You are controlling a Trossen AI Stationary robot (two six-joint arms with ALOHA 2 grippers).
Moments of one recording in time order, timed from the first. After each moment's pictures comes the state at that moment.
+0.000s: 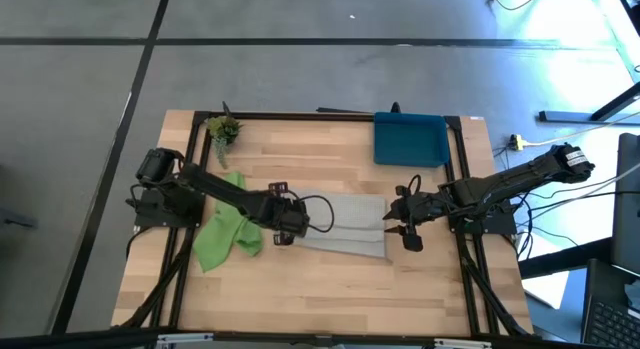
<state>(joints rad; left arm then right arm) -0.22 1.75 1.11 -0.75 -0.42 -0.31 0.25 1.01 0.52 -0.31 0.05 0.23</state>
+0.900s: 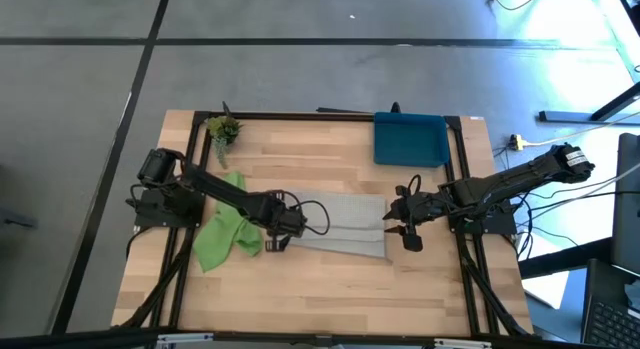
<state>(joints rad) -0.22 1.76 1.04 -0.72 -0.21 -0.27 0.25 1.01 0.52 -0.30 0.05 0.23</state>
